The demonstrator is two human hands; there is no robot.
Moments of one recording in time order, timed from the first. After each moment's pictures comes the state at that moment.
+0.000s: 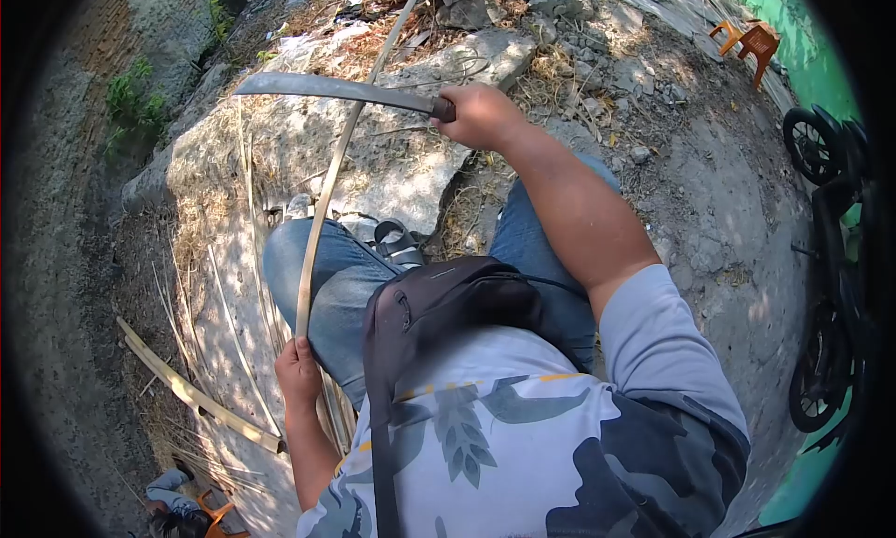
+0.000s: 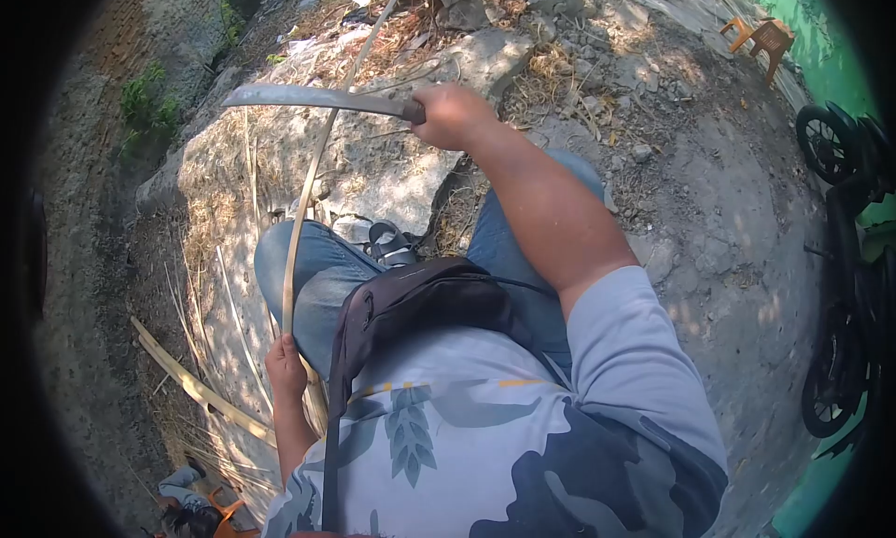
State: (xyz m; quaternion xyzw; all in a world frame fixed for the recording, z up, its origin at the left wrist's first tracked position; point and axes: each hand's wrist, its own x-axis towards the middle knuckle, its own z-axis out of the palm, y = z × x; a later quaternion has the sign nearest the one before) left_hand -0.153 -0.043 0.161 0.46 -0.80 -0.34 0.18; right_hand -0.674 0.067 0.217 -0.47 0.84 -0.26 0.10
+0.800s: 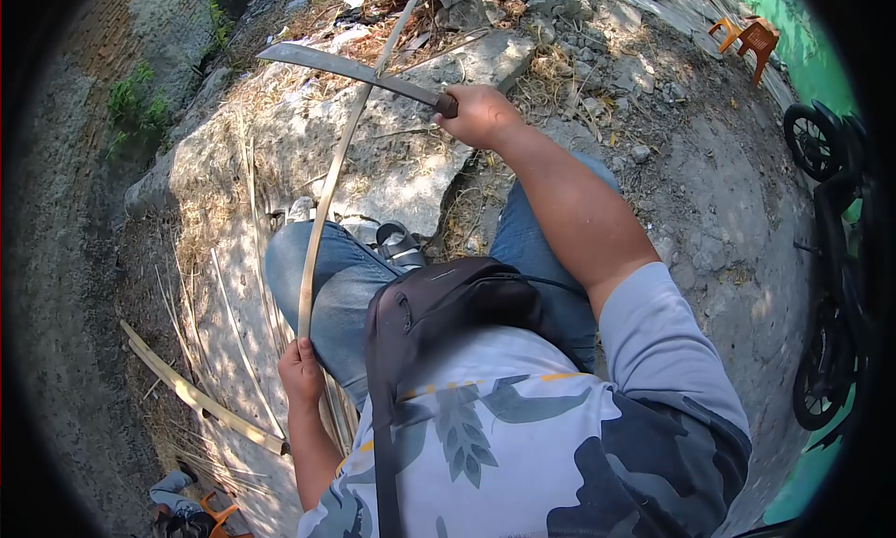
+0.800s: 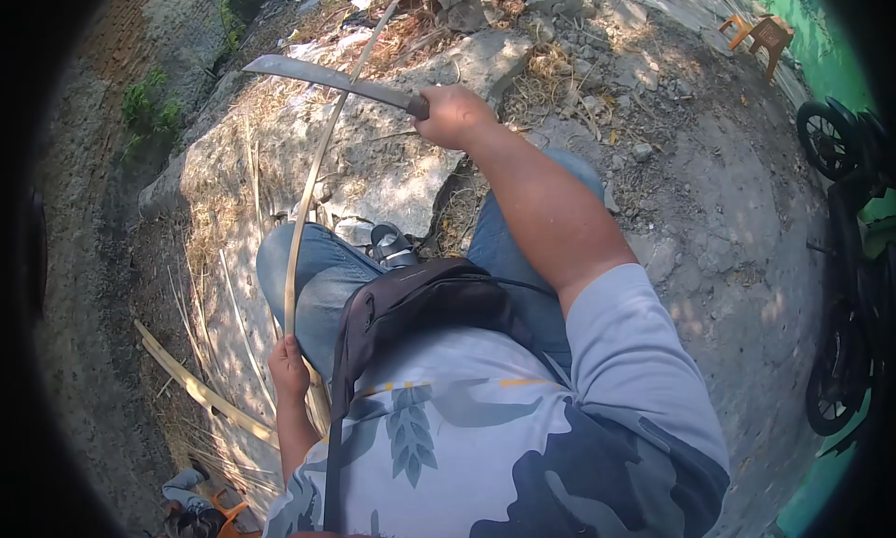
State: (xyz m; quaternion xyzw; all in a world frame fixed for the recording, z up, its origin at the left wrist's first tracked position) left_hand -0.159 -0.041 0.164 0.44 -0.80 -0.35 0.19; right_hand -0.673 0.067 0.216 -0.40 0.86 -0.29 0.10
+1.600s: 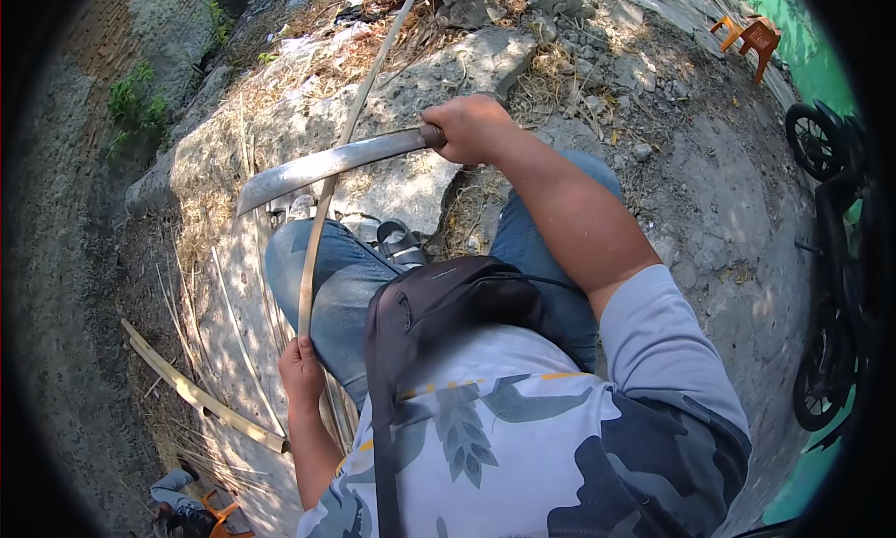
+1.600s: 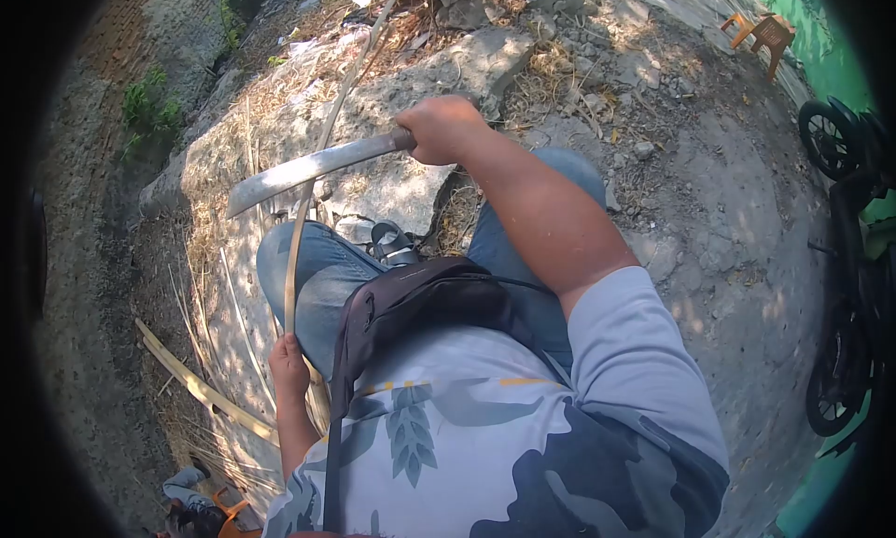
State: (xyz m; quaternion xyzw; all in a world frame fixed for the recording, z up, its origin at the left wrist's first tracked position) left_hand -0.158 -0.043 0.161 0.45 -0.81 -0.33 0.18; right_hand -0.655 0.068 0.223 -0.57 0.81 -0.15 0.05
